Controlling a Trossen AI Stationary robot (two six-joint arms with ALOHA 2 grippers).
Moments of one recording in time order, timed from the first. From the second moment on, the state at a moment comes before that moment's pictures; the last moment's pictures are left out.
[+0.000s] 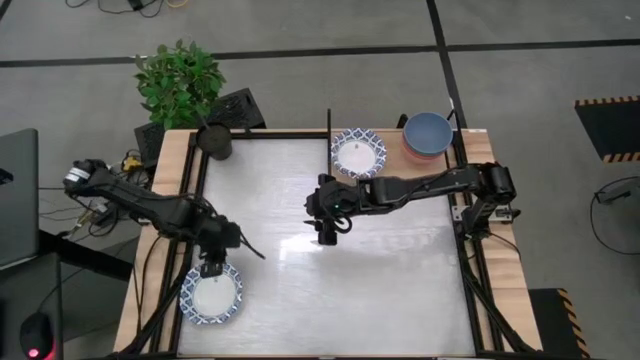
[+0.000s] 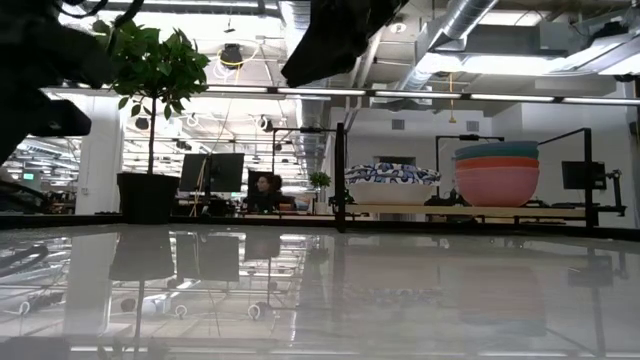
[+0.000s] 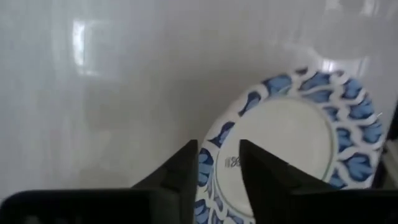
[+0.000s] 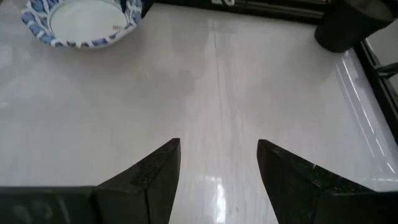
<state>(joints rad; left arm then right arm) -0.31 0.99 0.65 -0.89 0.21 -0.51 0.06 1.77 1.47 -0.37 0.13 -0.06</state>
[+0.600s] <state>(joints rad) -0.38 1.19 0.65 -0.86 0.21 -0.45 0.06 1.77 1.47 -0.39 0.13 -0.05</state>
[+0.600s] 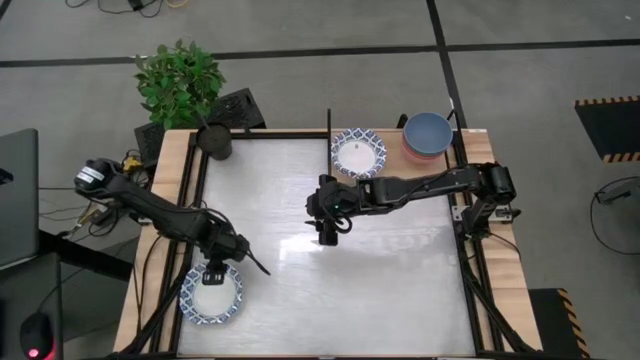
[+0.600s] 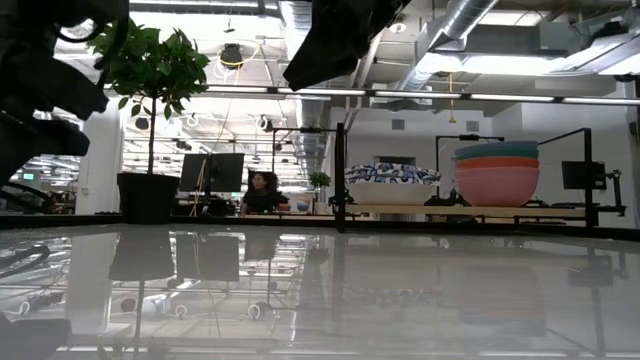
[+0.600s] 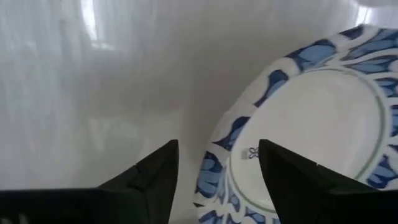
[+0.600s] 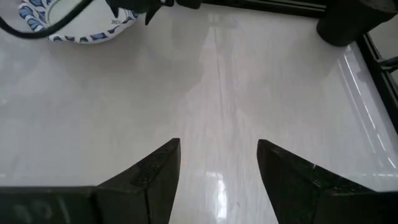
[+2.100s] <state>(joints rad) -0.33 1.29 0.99 -0.83 -0.94 -0.63 0.14 1.70 1.47 -0.47 0.38 0.21</state>
